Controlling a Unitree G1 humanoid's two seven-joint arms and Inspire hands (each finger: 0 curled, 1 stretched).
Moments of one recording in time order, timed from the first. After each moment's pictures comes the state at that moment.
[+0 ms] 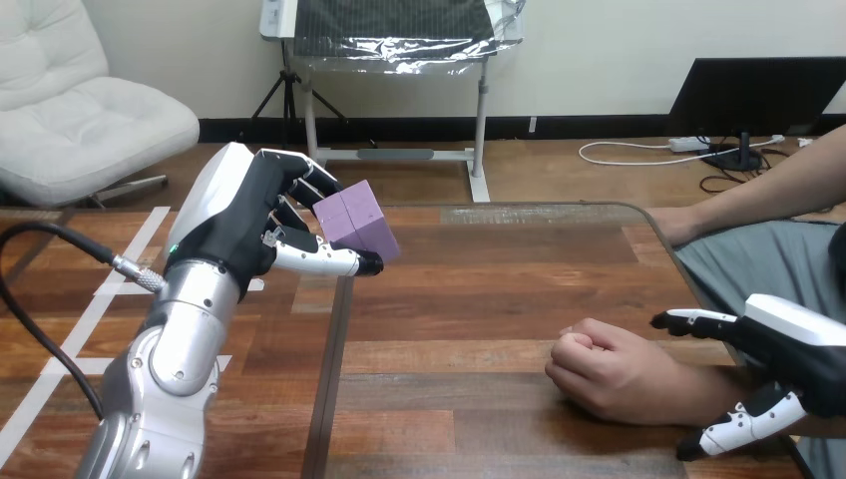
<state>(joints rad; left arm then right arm) -0.25 0.35 -0.14 -0.19 0.44 0.41 -0.15 -0.07 -0.83 -0.04 0.35 -0.36 -0.38 0.52</state>
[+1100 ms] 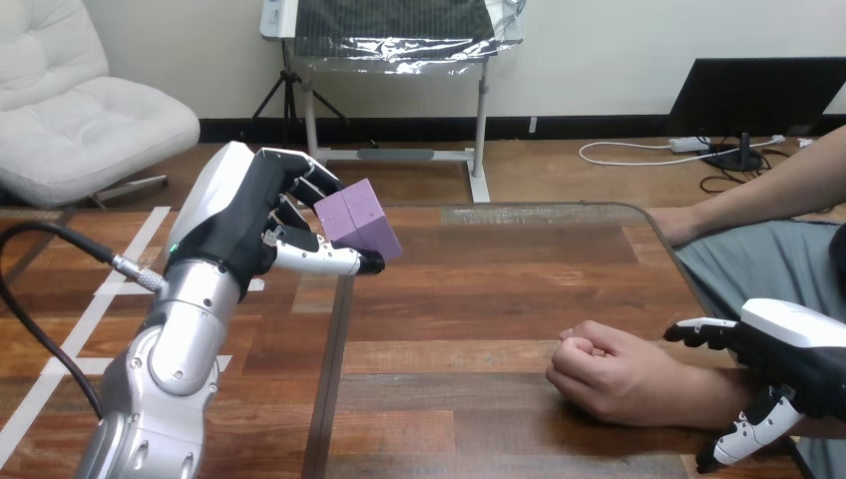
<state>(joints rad) -0.25 0.35 -0.14 -0.19 0.43 0.40 -0.15 -0.08 -0.83 0.01 0.27 -0.51 -0.22 0.48</state>
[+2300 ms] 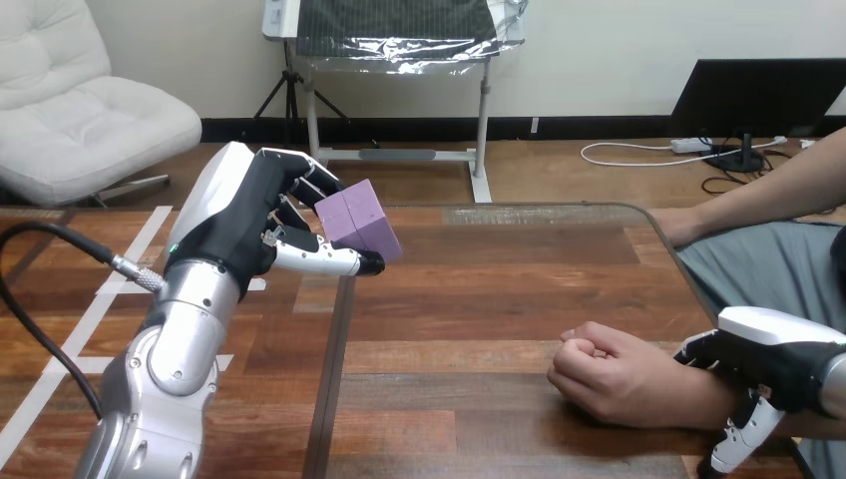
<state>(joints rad) -0.25 0.35 -0.13 -0.19 0.42 0.40 -0.15 -0.16 -0.83 0.12 0.24 -0.57 -0.09 0.58</state>
